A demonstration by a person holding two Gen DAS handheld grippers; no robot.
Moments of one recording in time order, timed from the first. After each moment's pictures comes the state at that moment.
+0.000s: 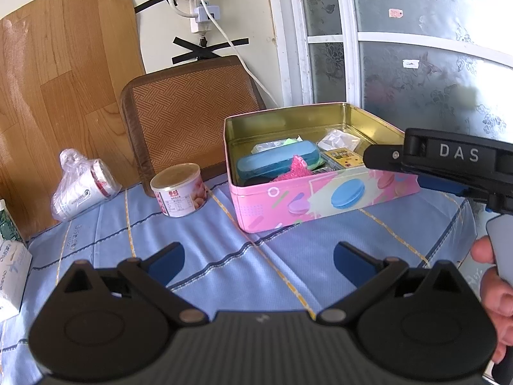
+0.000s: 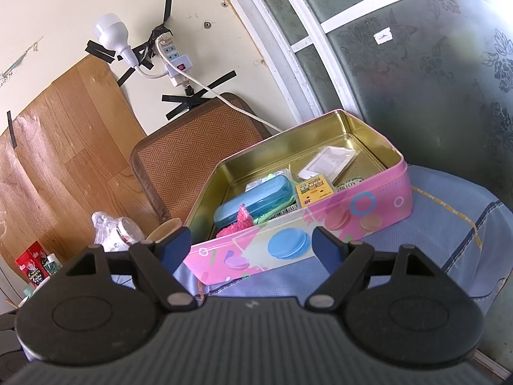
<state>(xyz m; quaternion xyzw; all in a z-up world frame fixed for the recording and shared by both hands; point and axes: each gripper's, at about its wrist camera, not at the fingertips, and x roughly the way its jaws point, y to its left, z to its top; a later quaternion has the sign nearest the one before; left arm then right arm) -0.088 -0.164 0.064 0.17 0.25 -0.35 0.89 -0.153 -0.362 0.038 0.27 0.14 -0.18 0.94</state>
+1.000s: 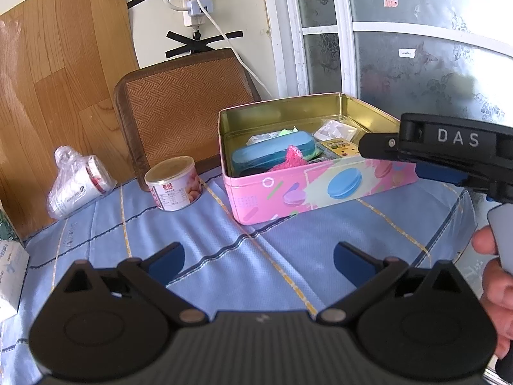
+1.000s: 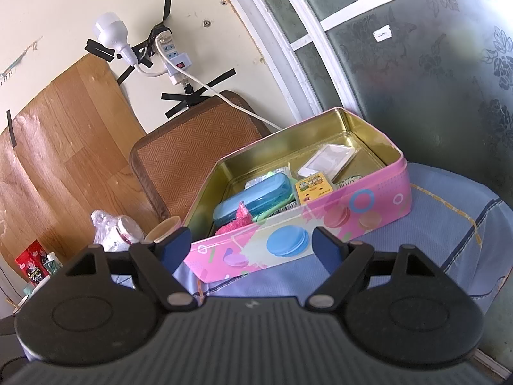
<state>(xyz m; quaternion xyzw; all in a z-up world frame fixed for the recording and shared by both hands) -0.088 -0.167 0.058 0.18 0.26 -0.35 0.88 -0.153 -0.361 0.036 0.27 0.14 -0.18 0.94</state>
